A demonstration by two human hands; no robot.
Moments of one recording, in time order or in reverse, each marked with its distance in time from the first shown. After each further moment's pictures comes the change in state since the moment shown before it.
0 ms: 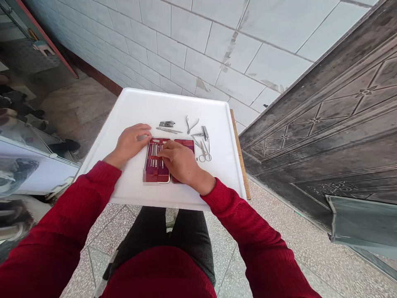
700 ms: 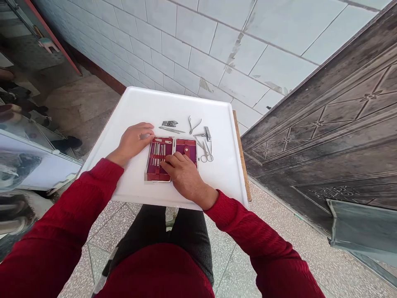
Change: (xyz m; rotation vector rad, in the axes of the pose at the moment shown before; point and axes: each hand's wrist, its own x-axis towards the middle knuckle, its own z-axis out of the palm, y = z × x) left_hand -0.001 0.000 0.000 0.003 0.000 0.002; right_hand -0.038 -0.001 0.018 -0.266 0.006 -0.170
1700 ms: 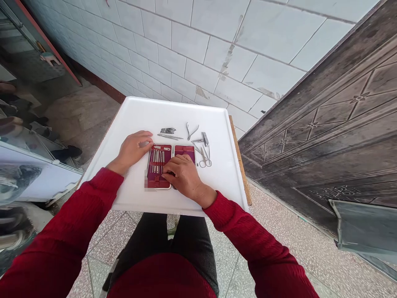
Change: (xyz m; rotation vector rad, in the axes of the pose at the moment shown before) left_hand -0.001 -0.007 0.002 -0.005 0.021 0.016; right_hand 0.015 0.010 -0.003 0.319 0.088 0.129
